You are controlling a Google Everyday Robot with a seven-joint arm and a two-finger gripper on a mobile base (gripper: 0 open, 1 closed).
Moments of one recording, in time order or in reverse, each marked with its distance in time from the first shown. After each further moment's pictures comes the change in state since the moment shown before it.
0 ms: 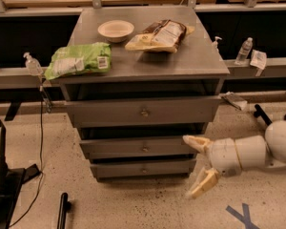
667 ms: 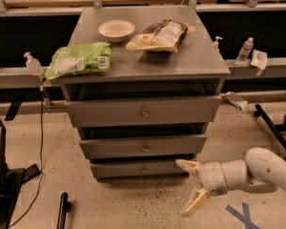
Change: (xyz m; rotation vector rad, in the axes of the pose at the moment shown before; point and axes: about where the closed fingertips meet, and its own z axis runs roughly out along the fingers) arm 0.102 0.009 0.057 -0.104 -0.068 0.094
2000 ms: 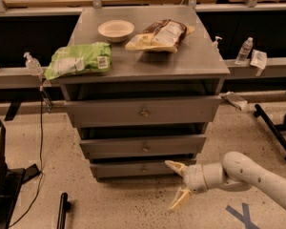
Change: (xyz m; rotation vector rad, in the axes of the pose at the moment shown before) arm 0.063 -0.055 0.062 0.025 0.037 -0.097
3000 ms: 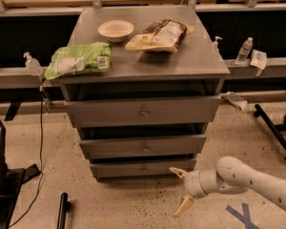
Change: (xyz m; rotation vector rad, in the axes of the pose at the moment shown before) arm 0.080 -0.015 0.009 0.052 0.262 -0.065
